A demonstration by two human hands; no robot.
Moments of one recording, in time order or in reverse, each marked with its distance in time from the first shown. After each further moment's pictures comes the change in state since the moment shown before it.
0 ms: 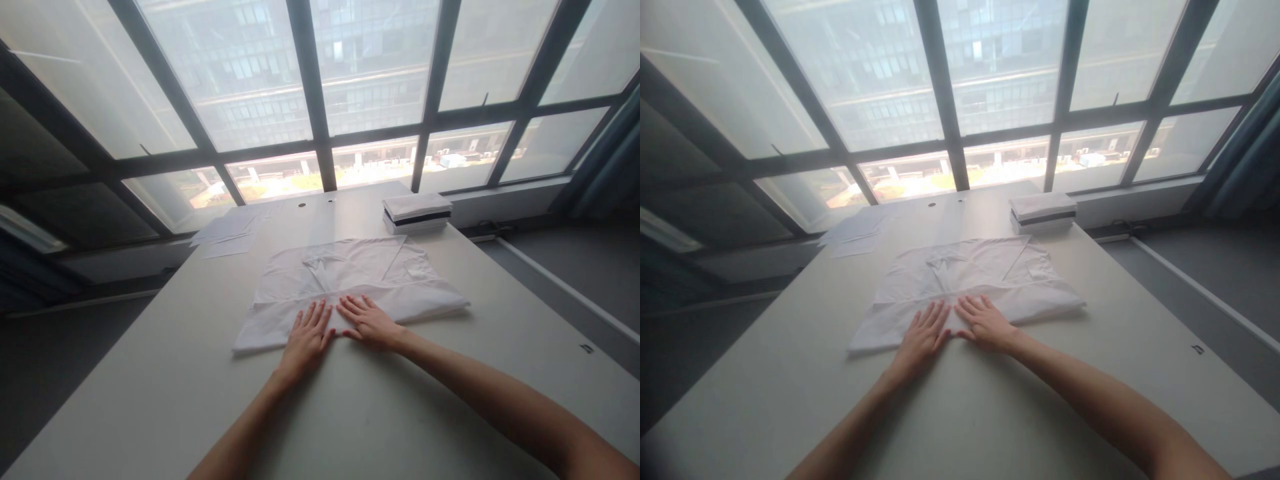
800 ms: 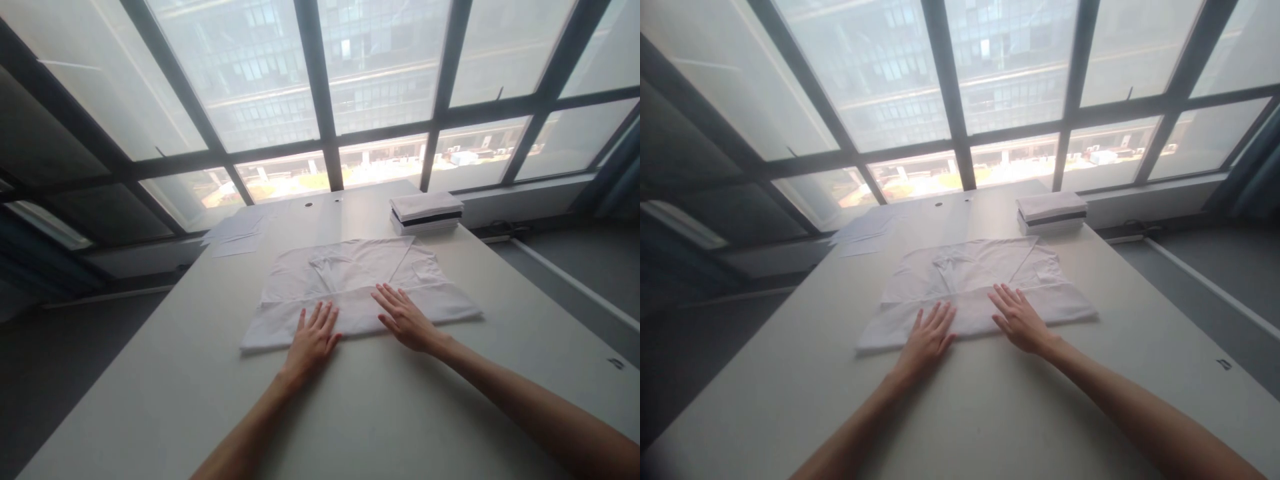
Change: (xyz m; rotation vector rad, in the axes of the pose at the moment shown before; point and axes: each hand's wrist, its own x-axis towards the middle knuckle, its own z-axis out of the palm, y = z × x) left_hand -0.003 0.002 -0.011 -0.005 0.029 0.043; right_hand -0.051 0.029 -0.026 -0.014 0.167 0.173
